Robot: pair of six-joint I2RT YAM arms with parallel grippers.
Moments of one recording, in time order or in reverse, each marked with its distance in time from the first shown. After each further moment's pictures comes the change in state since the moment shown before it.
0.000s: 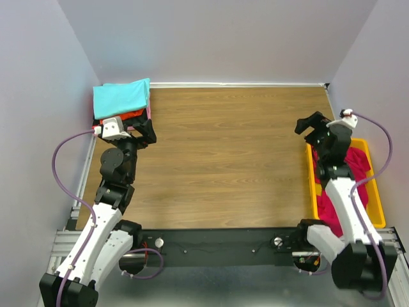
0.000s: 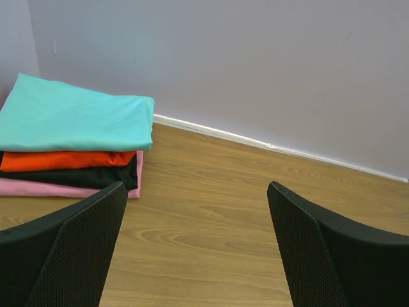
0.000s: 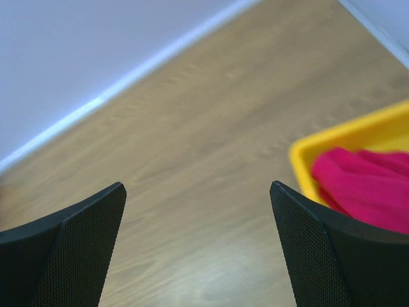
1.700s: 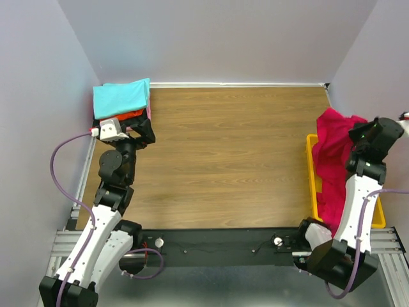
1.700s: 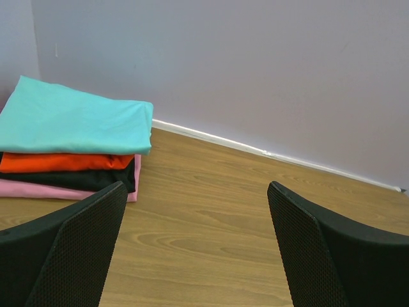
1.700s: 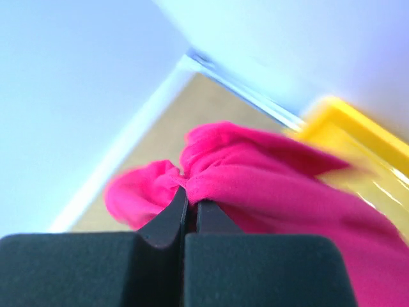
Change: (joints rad) left arm 0.000 -0.021 -0.005 0.006 -0.011 -0.017; right arm -0.416 0.070 0.257 -0.313 0.029 0.084
